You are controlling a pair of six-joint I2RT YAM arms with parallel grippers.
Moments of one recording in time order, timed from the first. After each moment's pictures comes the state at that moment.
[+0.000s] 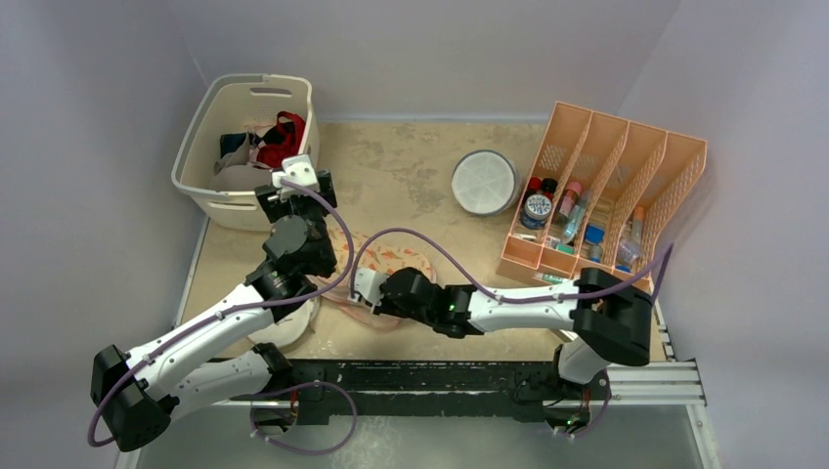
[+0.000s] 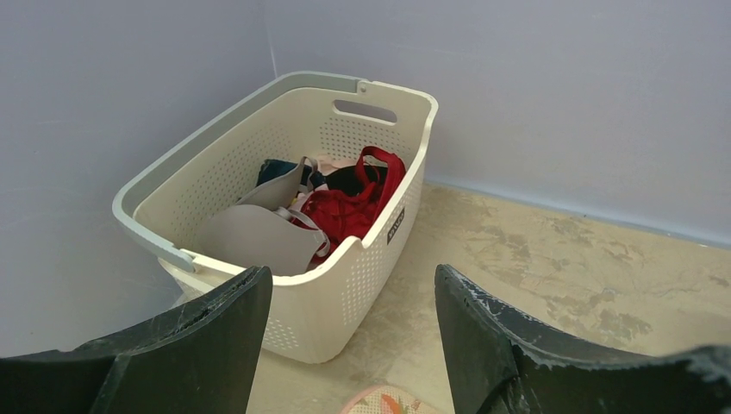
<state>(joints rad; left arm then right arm) -0.80 0.95 0.77 0.45 -1.16 0.25 1.26 1.60 0.88 0.10 0.27 -0.30</state>
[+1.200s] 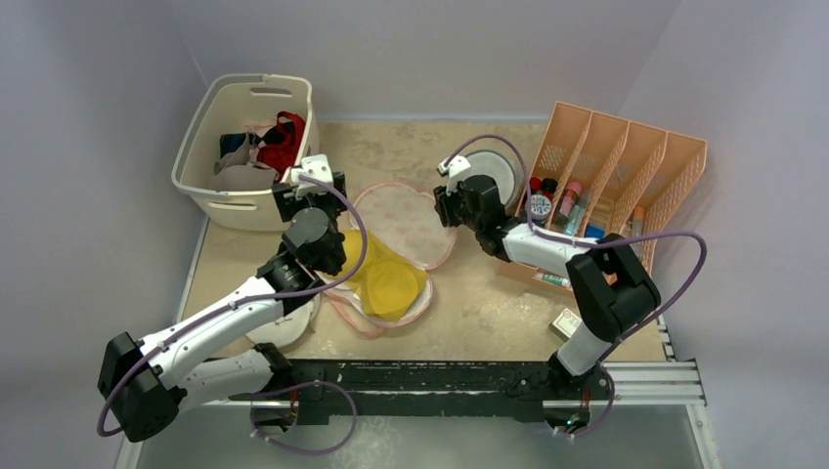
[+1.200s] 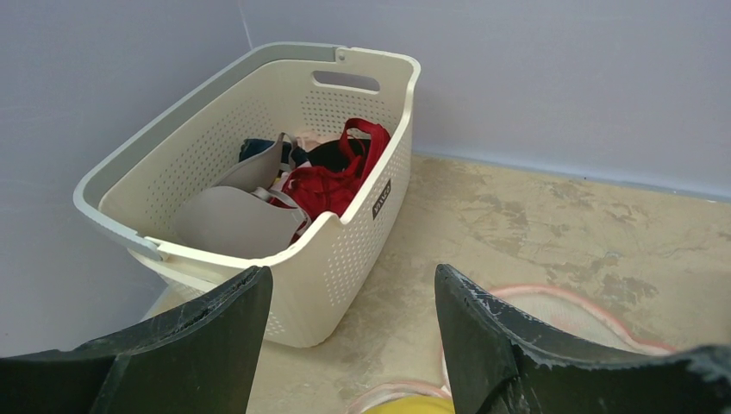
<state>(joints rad) -0.79 1.02 0.78 0.36 -1.12 0.16 0.57 1.66 0.90 0.31 -0.01 -0.01</state>
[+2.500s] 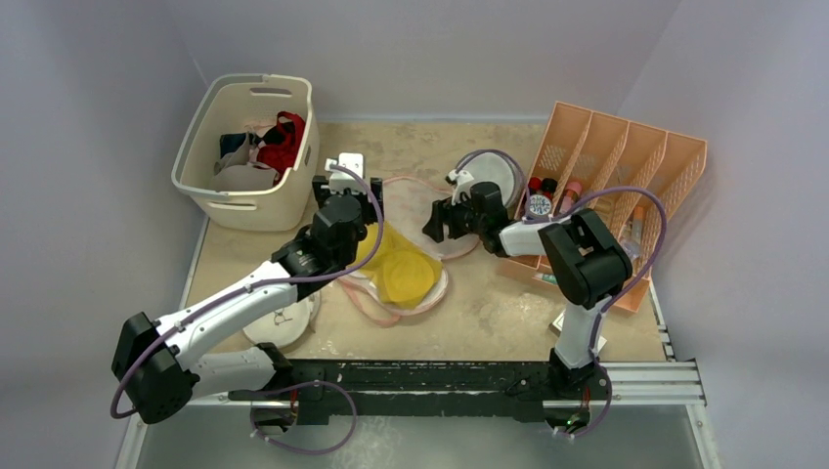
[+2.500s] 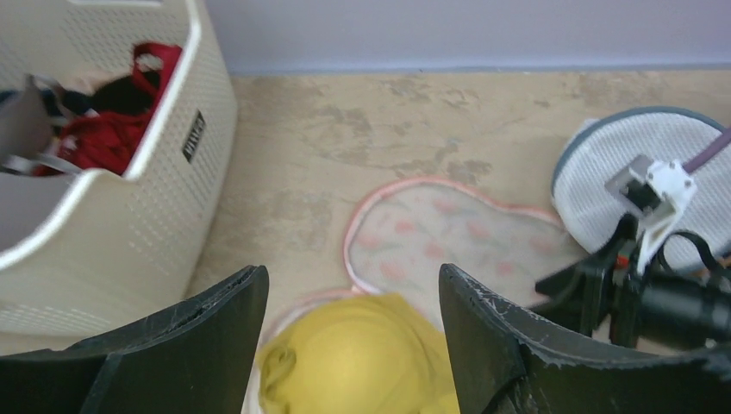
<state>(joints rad) -0.79 1.15 0.88 0.10 -0.76 -0.12 0.47 1.89 0.89 0.44 -0.34 0.19</state>
